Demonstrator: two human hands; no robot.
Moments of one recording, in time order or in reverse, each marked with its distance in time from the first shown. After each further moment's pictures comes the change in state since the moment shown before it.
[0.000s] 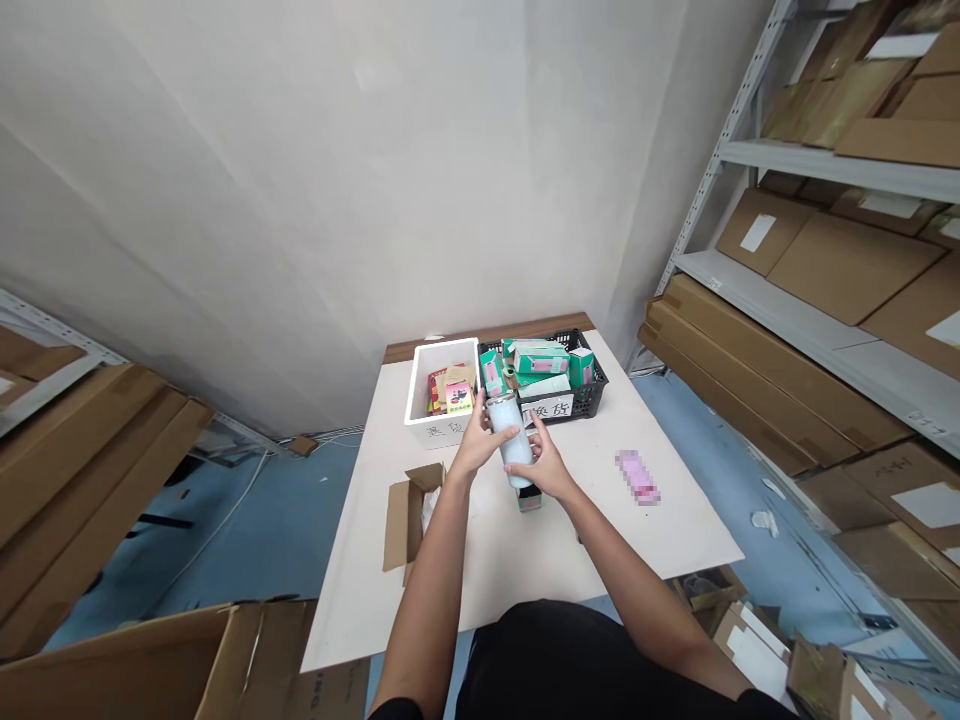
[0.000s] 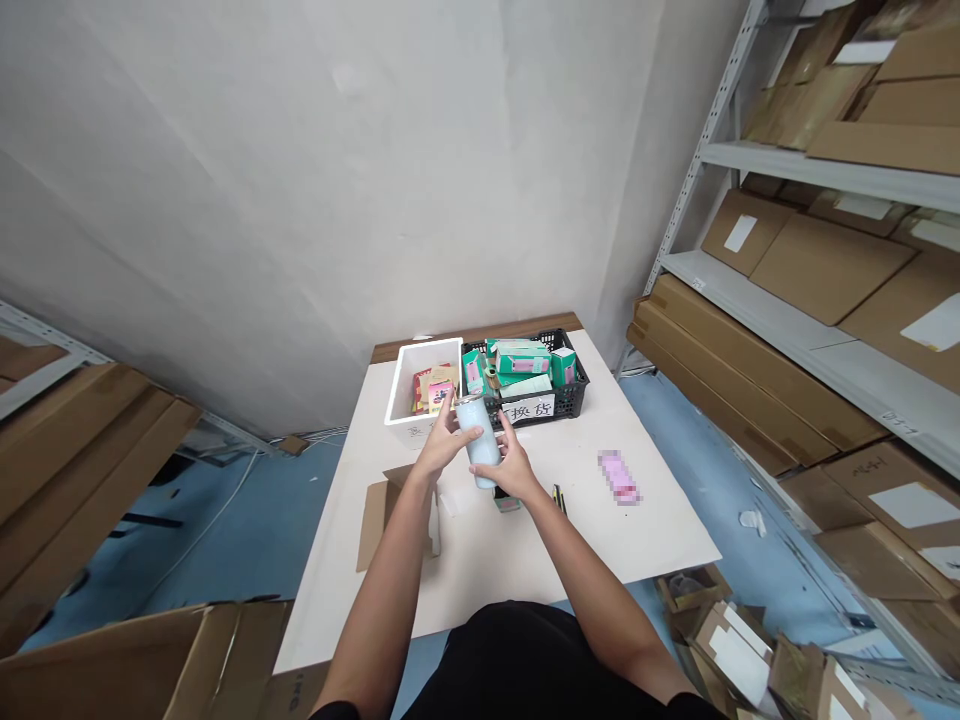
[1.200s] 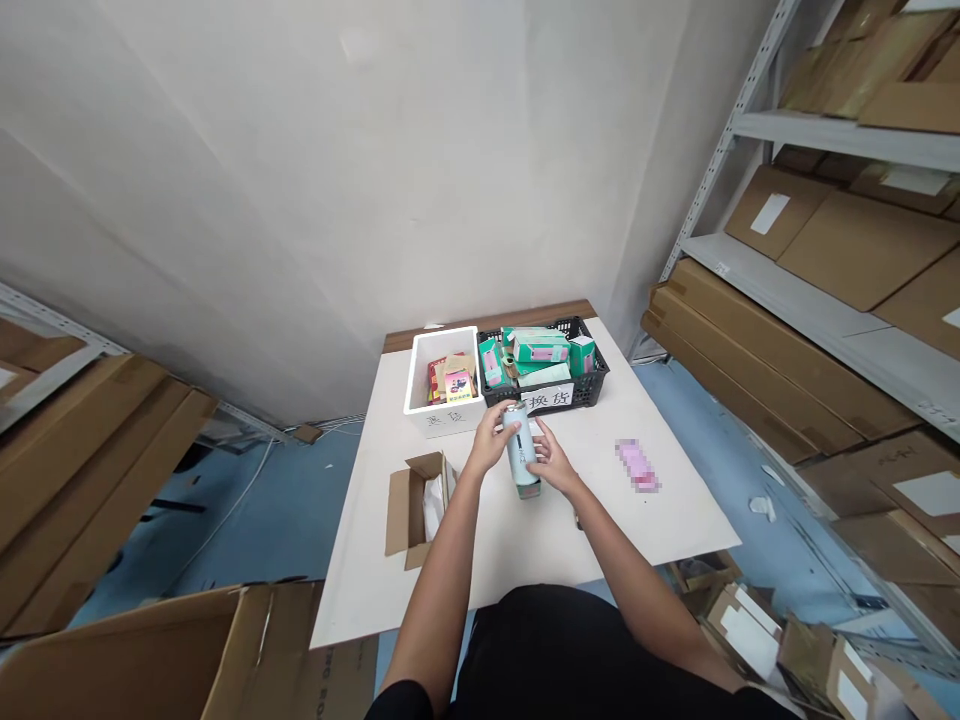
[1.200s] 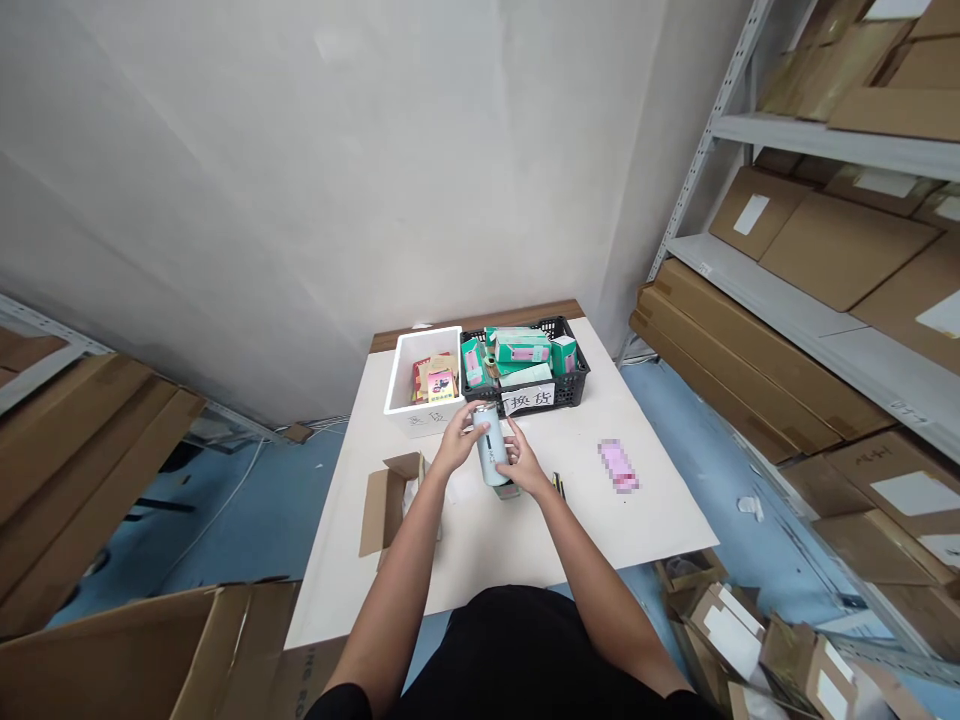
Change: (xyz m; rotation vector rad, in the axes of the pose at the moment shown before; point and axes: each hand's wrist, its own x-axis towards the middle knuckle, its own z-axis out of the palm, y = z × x) left_hand 0.008 -0.057 0.010 0.238 -0.022 0.137; right_hand -0.001 0.077 -0.037 0.029 0.030 0.054
